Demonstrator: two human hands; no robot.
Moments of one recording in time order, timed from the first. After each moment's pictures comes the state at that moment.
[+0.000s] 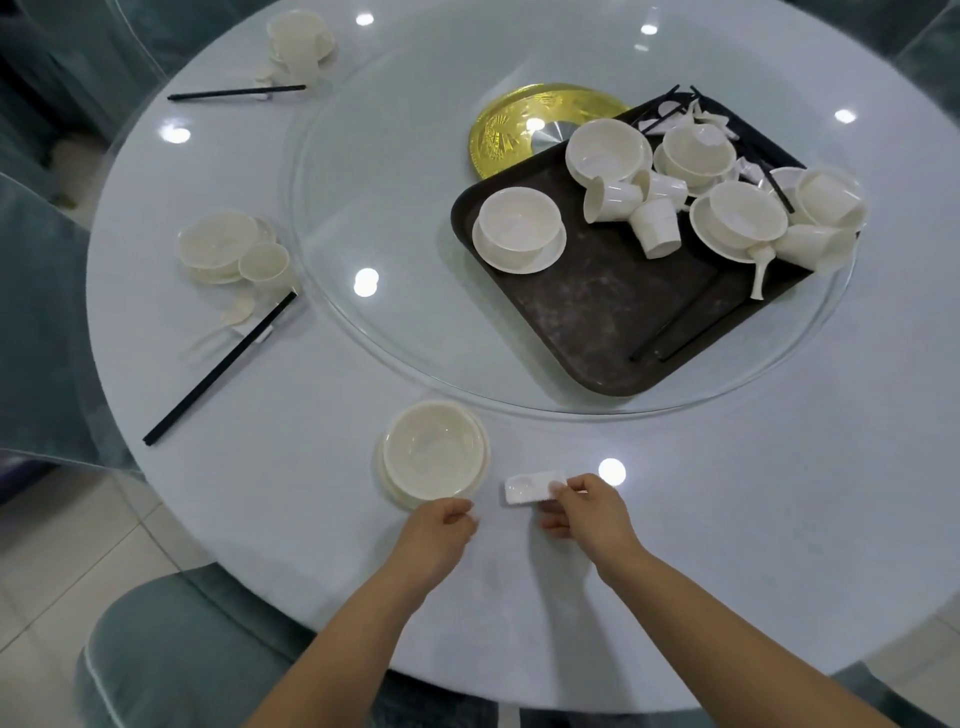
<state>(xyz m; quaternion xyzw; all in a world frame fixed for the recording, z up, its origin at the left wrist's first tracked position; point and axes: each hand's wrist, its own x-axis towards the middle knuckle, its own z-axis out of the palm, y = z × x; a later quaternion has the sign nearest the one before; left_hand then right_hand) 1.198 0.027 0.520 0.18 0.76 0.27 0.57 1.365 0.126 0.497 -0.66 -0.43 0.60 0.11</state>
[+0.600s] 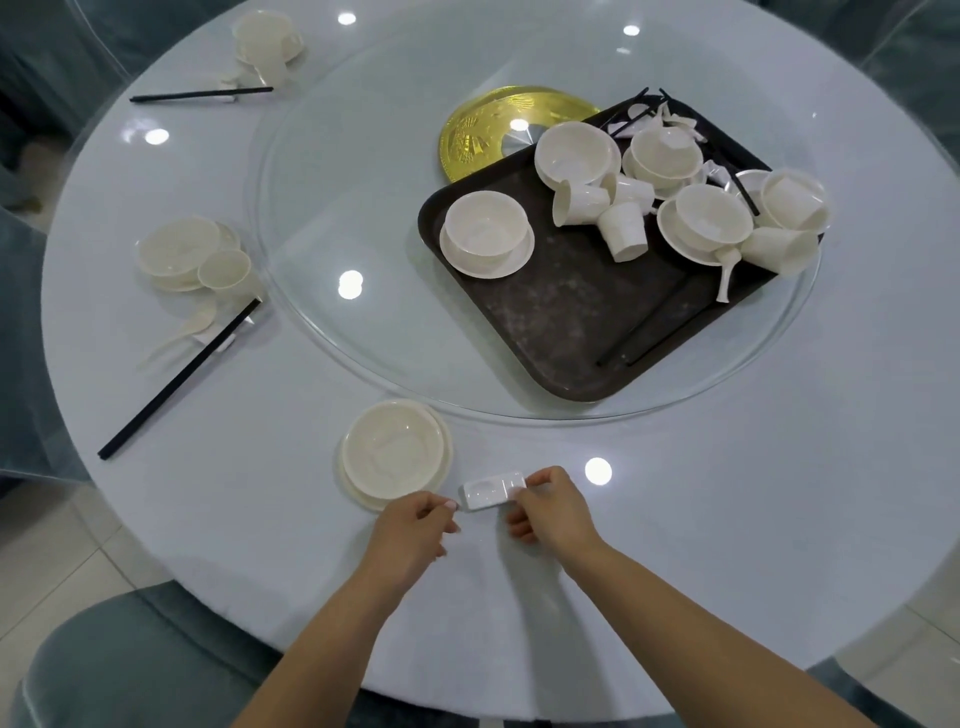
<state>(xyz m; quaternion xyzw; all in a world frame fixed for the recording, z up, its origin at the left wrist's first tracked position) 1.211 0.047 0.528 0.18 0.78 0.30 0.52 1.367 0.140 0.483 -0.65 -0.47 0.59 0.07</state>
